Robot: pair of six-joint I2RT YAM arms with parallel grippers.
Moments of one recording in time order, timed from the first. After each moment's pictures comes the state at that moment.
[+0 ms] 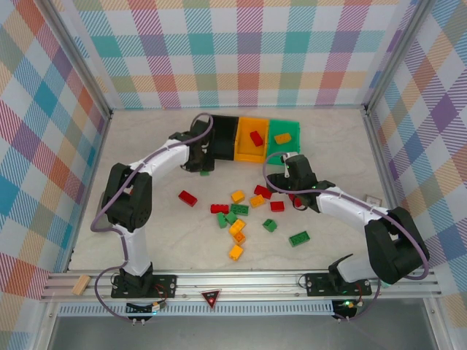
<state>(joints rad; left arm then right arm) -0.42 1.93 1.53 -0.77 -0.04 -0.44 0.50 1.39 0.73 -0.12 0.10 0.28</state>
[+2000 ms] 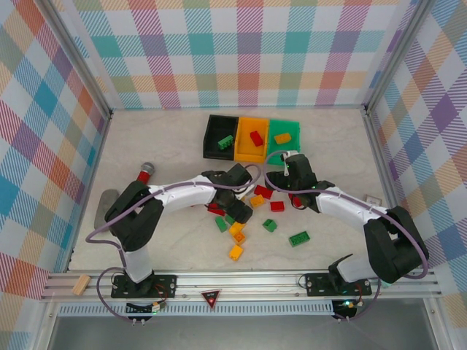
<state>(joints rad) -0.84 1.81 1.20 -0.65 0.02 -0.11 0.50 1.40 0.73 -0.07 0.09 0.31</state>
